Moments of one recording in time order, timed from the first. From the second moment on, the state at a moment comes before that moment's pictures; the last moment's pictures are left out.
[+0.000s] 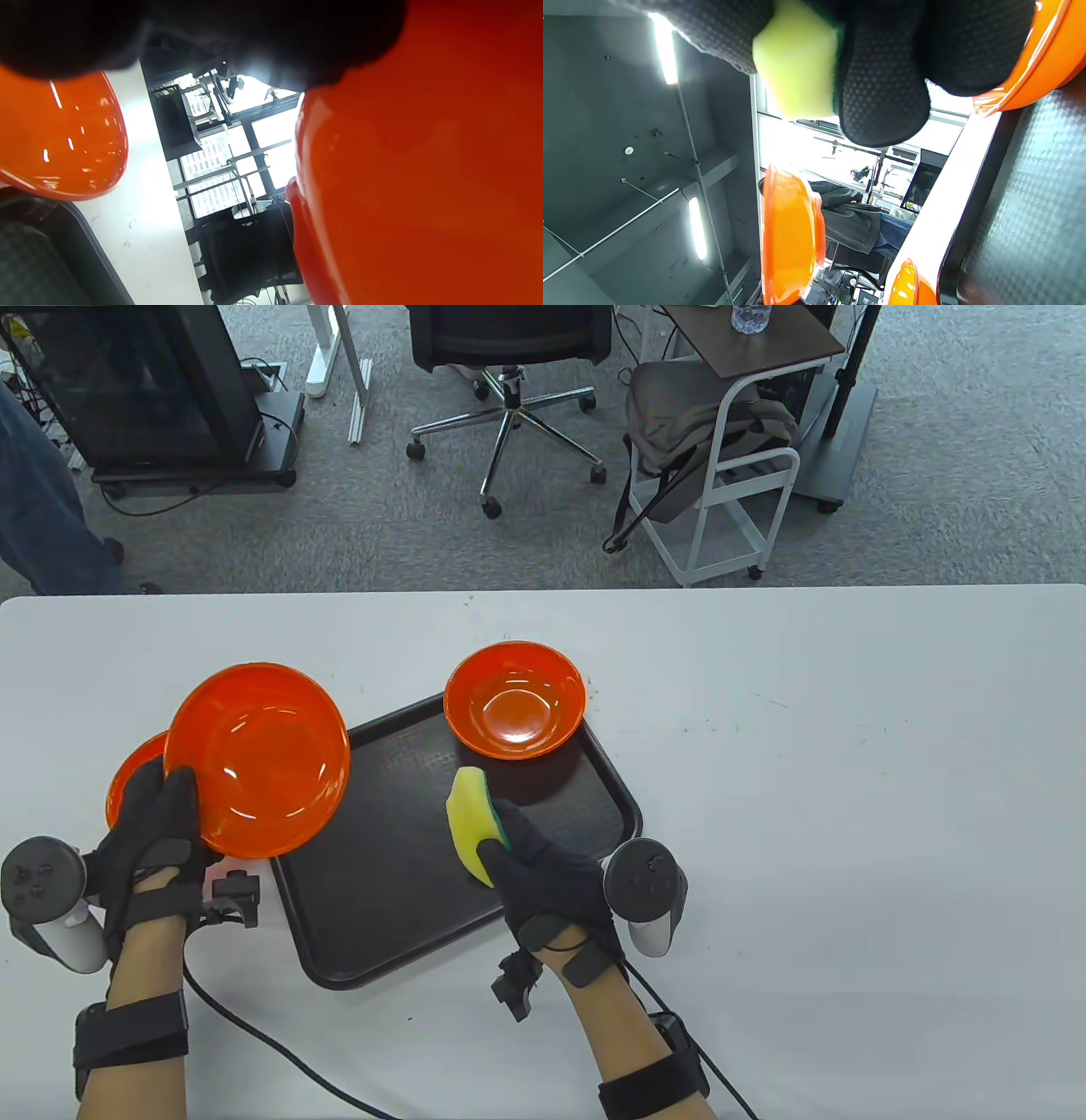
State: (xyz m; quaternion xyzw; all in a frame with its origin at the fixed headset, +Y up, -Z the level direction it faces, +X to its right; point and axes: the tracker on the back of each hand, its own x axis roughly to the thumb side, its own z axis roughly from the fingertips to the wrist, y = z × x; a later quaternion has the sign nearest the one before) left_hand -0.430 -0.674 -0.268 0.20 0.13 0.58 0.78; right_hand 0.014 -0.686 -0.249 0.19 -0.06 0.73 0.65
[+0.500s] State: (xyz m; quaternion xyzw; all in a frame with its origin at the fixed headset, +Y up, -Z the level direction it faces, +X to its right) left_hand -0.485 -0.712 -0.256 0.21 0.30 0.62 0.69; right_hand 0.023 -0.687 -0.251 0.17 -0.06 0.72 0.67
